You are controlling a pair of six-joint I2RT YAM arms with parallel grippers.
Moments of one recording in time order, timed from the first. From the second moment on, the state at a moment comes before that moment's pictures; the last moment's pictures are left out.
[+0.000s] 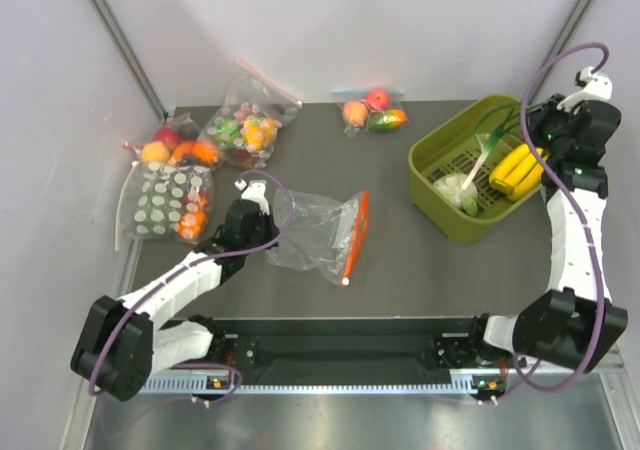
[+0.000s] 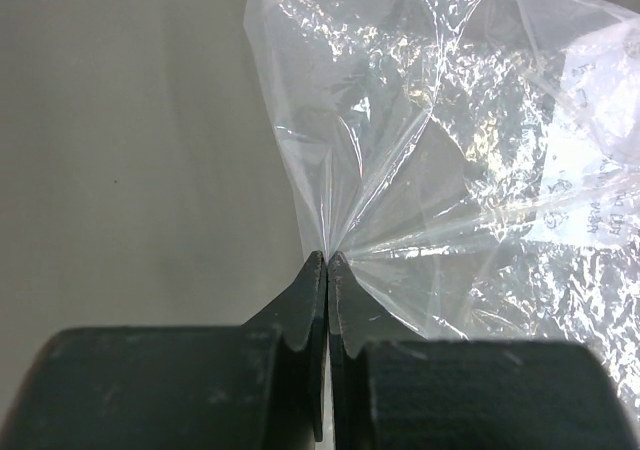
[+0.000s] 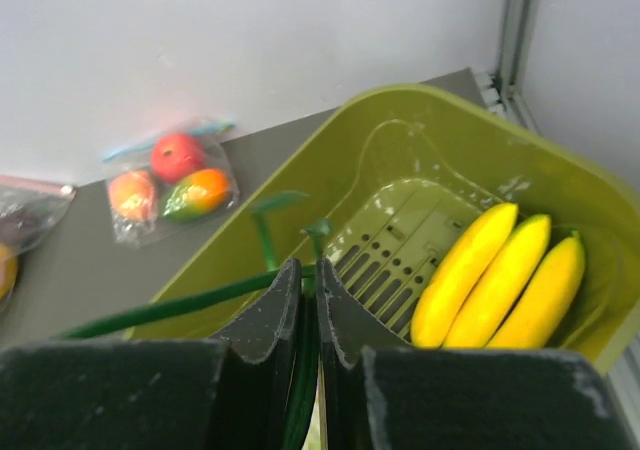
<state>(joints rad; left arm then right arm) -0.46 1.13 0.52 -0.02 -0.08 -0.37 -0.31 1.24 1.23 -0.19 -0.28 0.24</state>
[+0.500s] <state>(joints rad) -0.44 1.11 0.53 -0.05 -0.07 -0.36 -0.34 1.35 1.31 -0.20 -0.30 0.24</state>
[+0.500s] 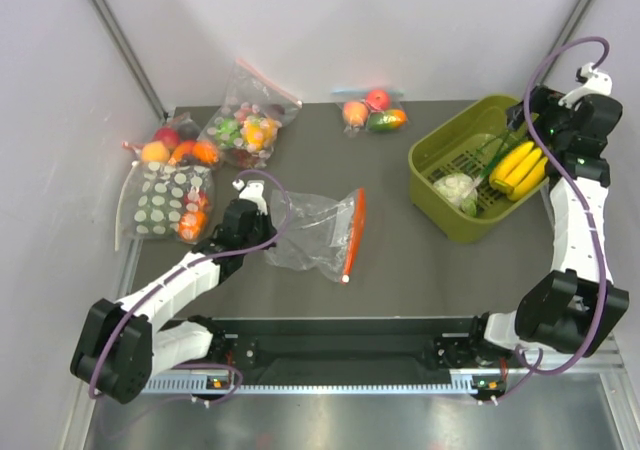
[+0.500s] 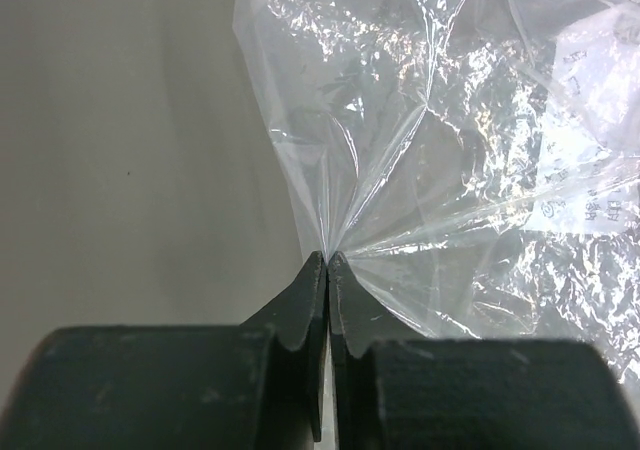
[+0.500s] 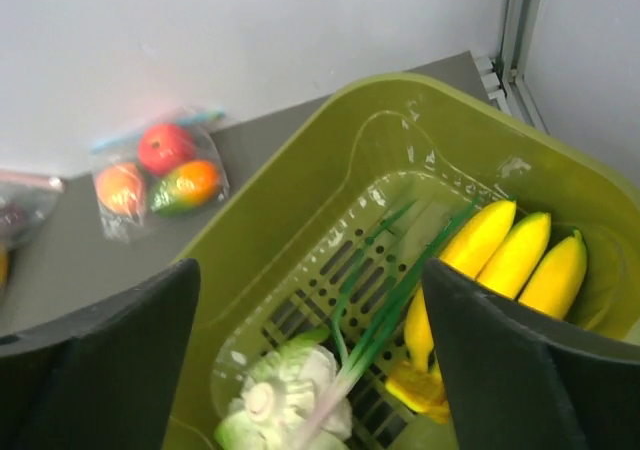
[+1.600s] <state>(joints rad) -0.43 0.85 0.76 -0.30 -0.11 -0.35 0.23 0.69 0.73 -0.27 -0.08 0.25</state>
